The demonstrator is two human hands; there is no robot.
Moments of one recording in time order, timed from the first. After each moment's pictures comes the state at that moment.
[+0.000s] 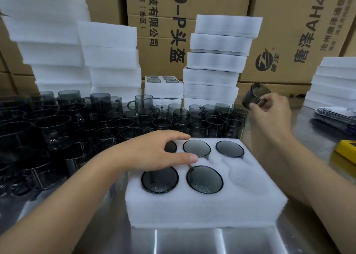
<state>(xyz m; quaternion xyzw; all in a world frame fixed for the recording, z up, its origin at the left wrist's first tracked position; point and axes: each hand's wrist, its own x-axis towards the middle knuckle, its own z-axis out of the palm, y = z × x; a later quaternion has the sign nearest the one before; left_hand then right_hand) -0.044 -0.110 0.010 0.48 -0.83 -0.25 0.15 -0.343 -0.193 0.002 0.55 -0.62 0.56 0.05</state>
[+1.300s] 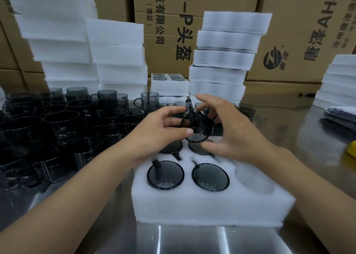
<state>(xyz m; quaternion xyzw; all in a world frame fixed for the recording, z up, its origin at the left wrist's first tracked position) -0.046 -0.125 -0.003 0.39 -0.68 -0.43 0.45 -0.253 -0.127 0.005 0.87 -0.33 0.36 0.06</state>
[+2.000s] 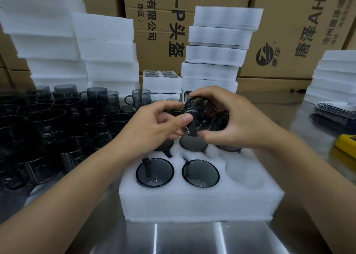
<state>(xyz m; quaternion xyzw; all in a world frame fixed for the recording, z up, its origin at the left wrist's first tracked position) -0.058 -0.111 0.007 0.36 -0.71 -0.37 0.48 -0.263 -0.117 0.032 0.87 -0.34 0.36 -0.09</state>
